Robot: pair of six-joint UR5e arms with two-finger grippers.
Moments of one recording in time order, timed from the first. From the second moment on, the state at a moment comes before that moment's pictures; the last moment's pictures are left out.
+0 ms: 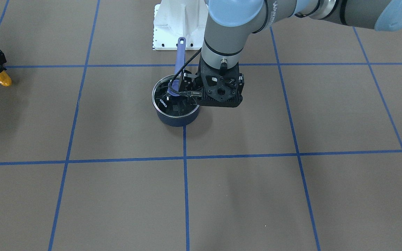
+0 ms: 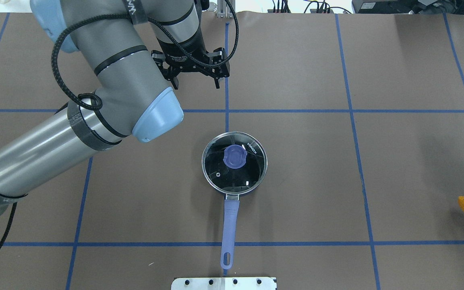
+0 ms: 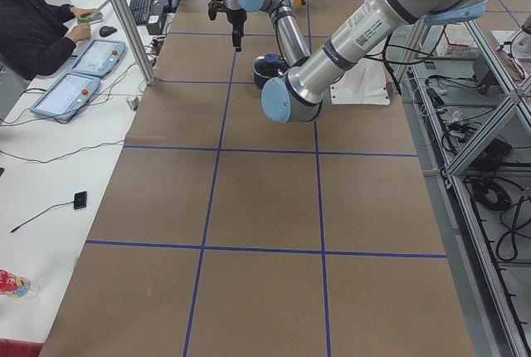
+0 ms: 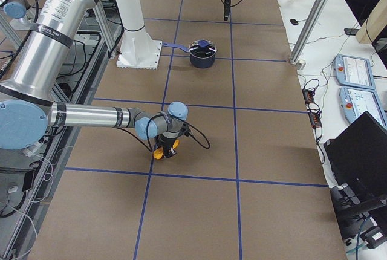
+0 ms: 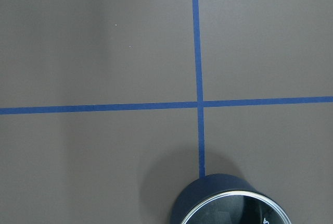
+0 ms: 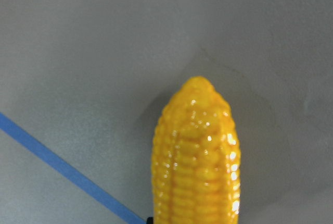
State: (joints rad) left arm -0.77 -2.55 -1.63 -1.27 -2.14 -0.99; right arm 0.85 -1.99 1.84 -1.20 2.23 -0.06
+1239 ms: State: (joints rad) left arm -0.50 -2.54 -1.65 -1.29 -1.97 -1.05; right arm 1.05 -1.79 2.03 -1.46 2.35 0.01
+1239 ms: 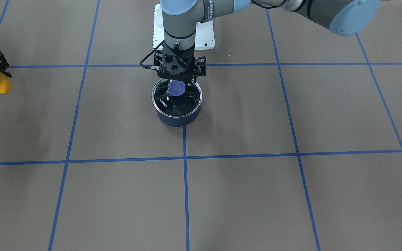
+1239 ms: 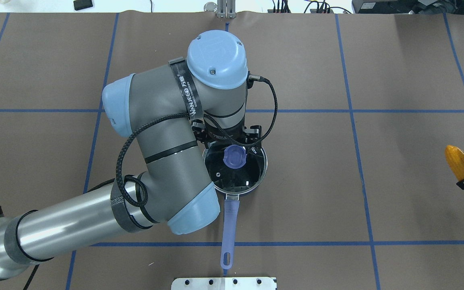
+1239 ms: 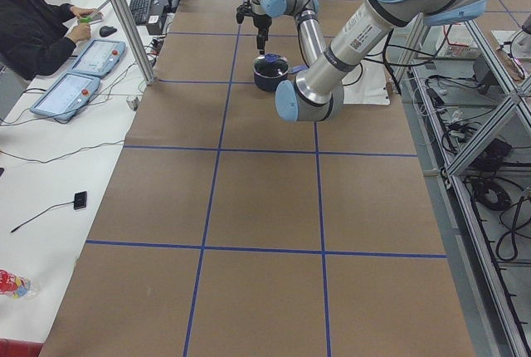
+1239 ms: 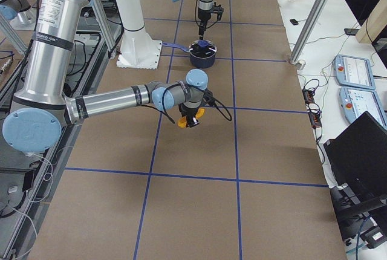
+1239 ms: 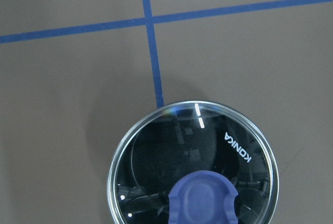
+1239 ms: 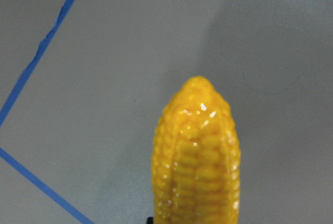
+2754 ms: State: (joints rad) left arm -0.49 -2.53 -1.53 -1.45 -1.97 -1.04; right arm 1.02 -1.70 2.05 -1.51 2.35 0.12
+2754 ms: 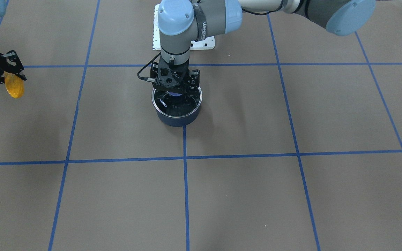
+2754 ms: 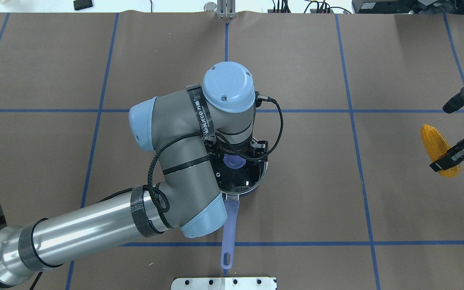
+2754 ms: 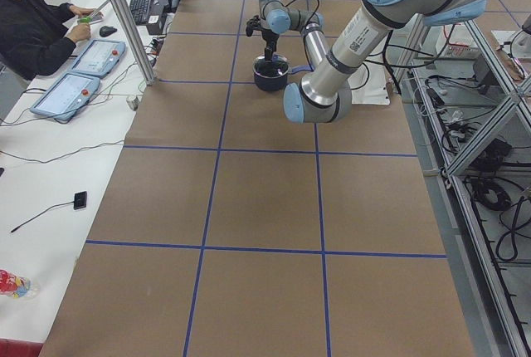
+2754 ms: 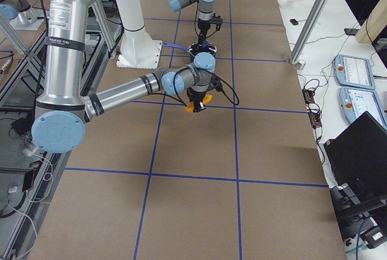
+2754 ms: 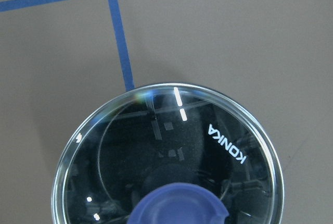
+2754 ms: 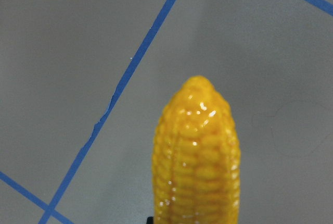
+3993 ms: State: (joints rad) left arm -0.49 -2.51 -1.56 -1.44 -1.97 -1.05; right arm 1.01 -1.68 2.04 -1.52 2.35 0.12
